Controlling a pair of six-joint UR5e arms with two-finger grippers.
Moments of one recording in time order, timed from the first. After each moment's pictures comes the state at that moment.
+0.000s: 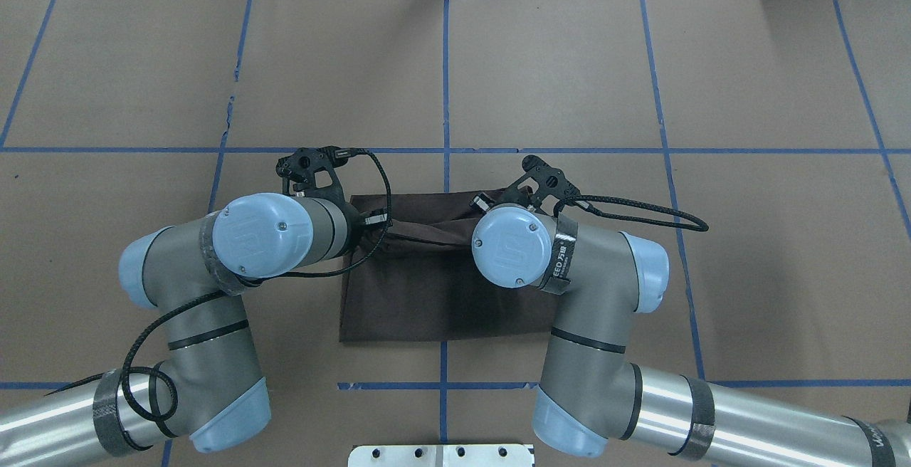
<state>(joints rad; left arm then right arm) -0.43 -2.07 -1.78 -1.86 -1.55 -1.50 0.37 -0.95 1.68 -1.56 1.38 2.01</state>
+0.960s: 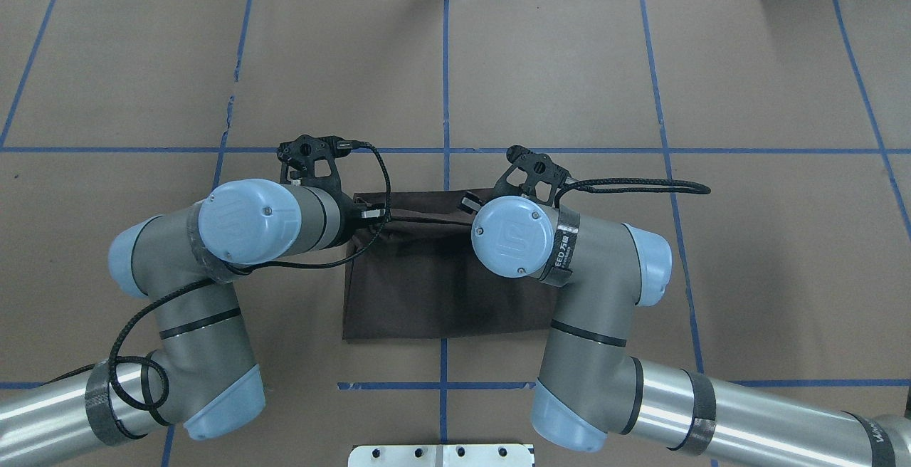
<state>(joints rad) -0.47 -2.06 -1.79 -1.89 -1.61 -1.33 0.38 -0.94 1.71 -1.56 1.43 1.77</state>
